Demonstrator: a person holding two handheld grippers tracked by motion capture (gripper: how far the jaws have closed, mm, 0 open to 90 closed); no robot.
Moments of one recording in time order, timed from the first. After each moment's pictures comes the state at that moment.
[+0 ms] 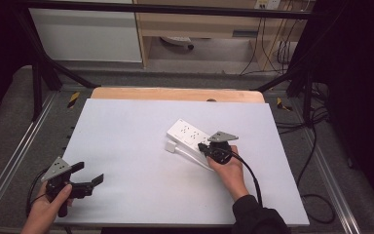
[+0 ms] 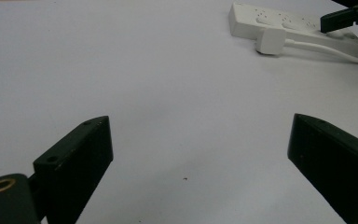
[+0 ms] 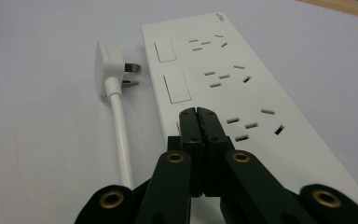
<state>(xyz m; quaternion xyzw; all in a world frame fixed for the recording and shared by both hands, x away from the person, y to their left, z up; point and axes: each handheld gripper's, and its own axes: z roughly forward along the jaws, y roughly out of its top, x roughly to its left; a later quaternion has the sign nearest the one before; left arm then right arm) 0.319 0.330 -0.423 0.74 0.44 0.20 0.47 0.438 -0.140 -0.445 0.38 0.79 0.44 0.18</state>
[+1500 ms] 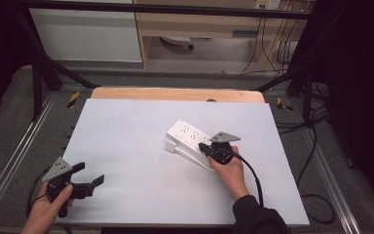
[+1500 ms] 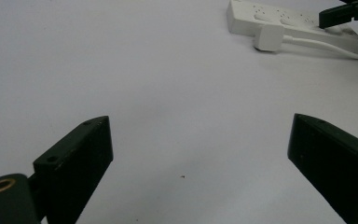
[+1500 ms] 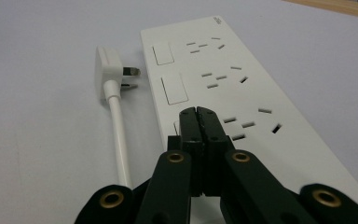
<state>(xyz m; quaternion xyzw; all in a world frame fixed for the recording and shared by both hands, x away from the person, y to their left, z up) 0.318 0.329 -0.424 0.74 0.44 0.20 0.47 0.438 -0.144 -0.449 0.39 0.78 0.46 0.18</state>
